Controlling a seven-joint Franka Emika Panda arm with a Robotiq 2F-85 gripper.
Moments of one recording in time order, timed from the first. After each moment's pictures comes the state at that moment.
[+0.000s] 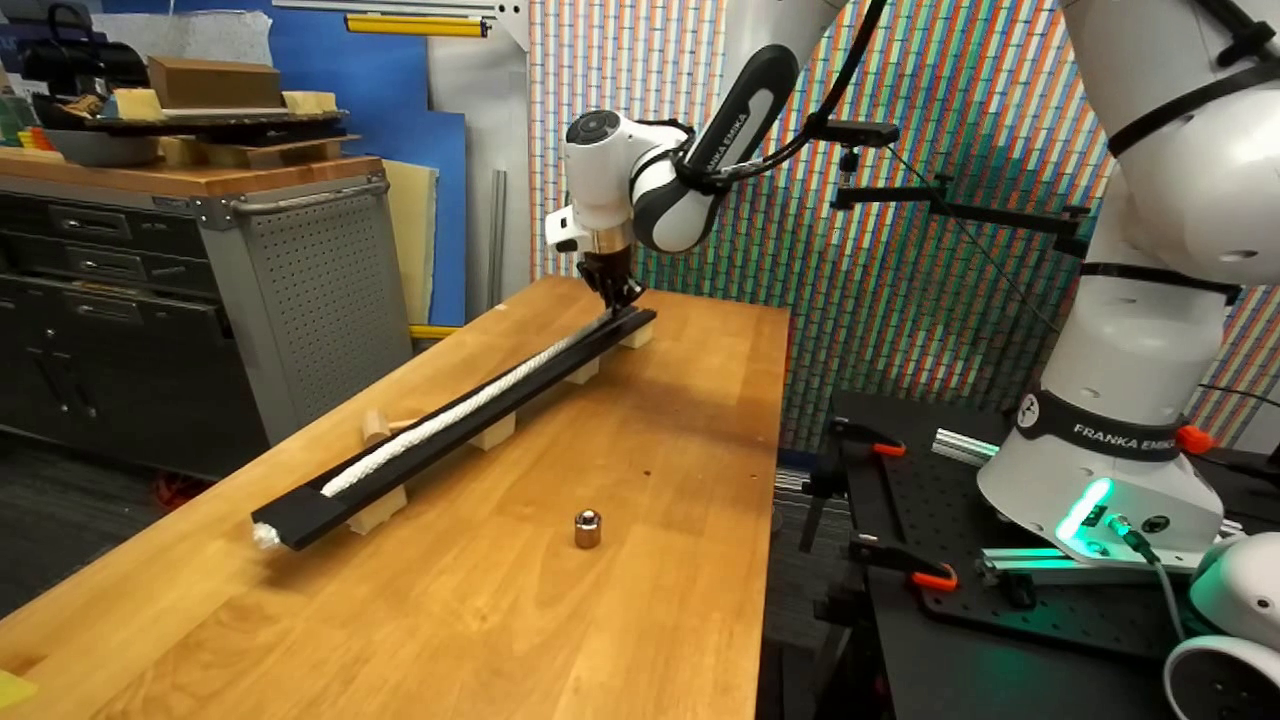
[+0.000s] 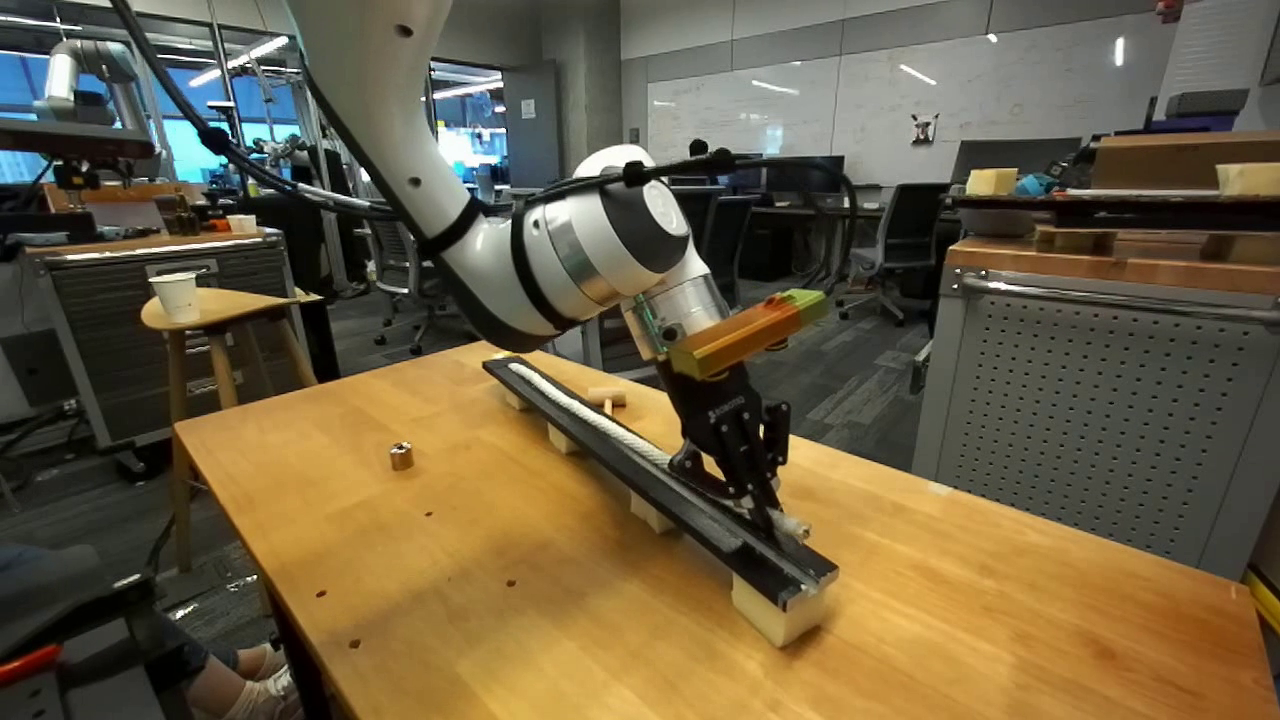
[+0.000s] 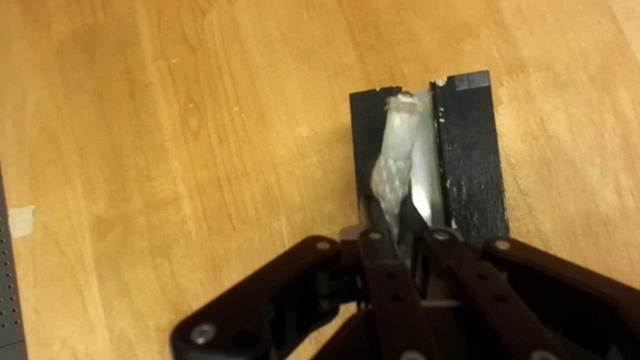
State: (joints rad) arm -0.19 0.58 -0.14 -1.92 -0.82 2.57 -0.84
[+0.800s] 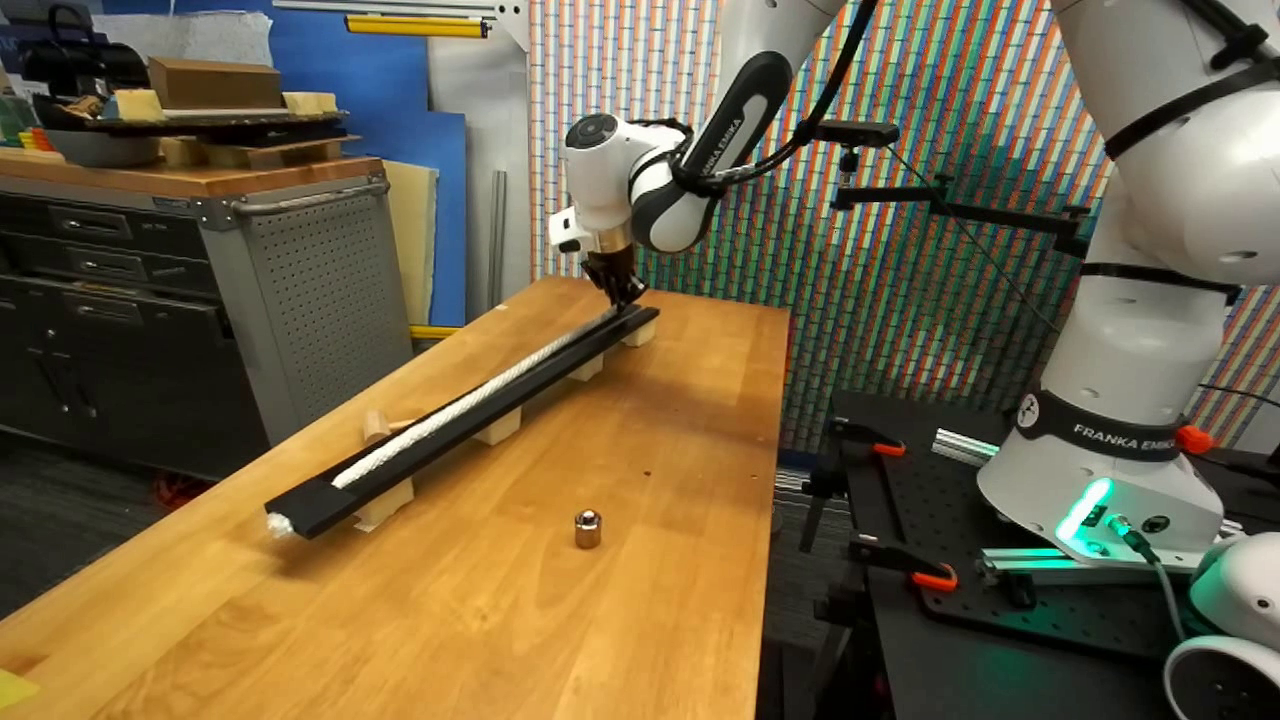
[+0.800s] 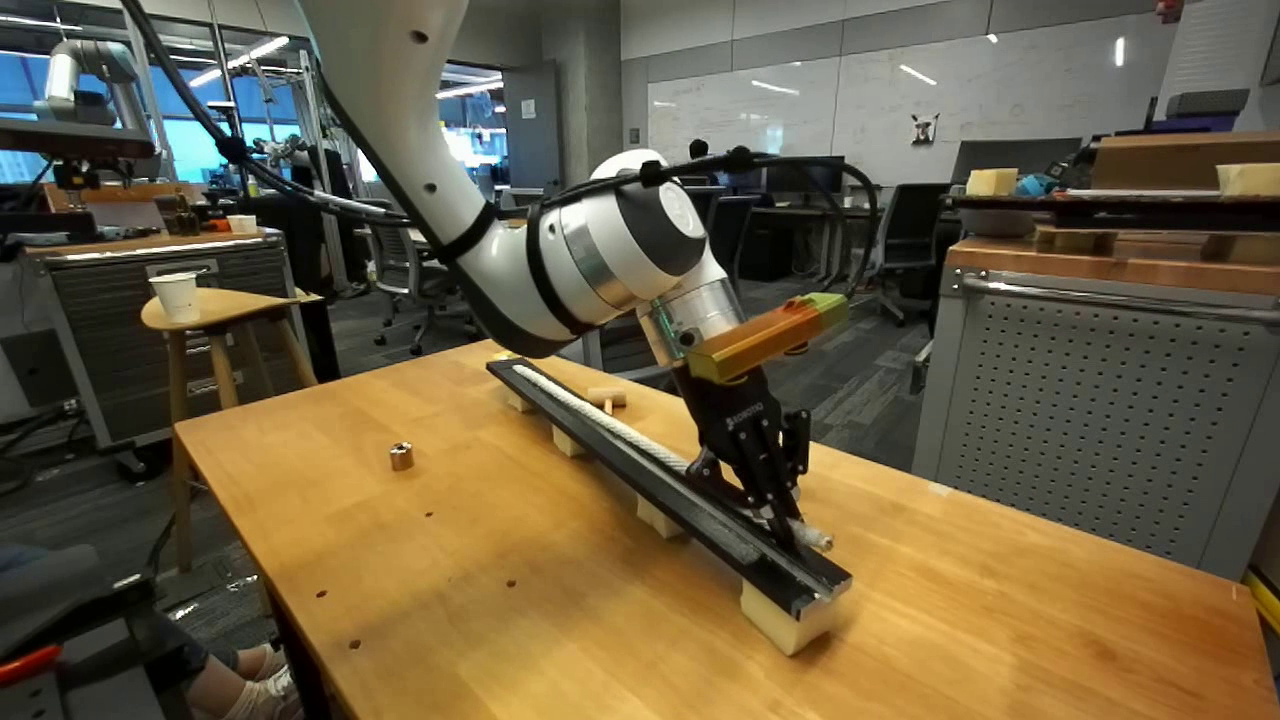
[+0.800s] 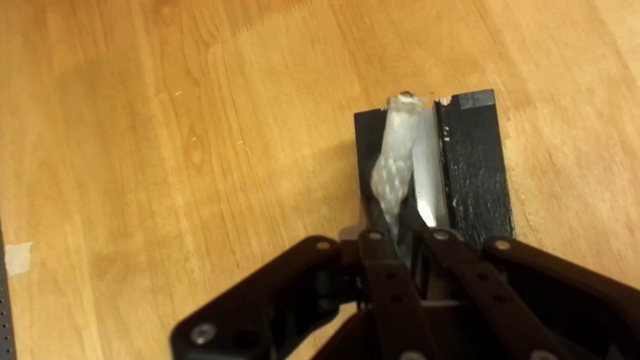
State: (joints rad) arm -0.20 0.60 -0.16 -1.89 -0.82 2.54 -0.84
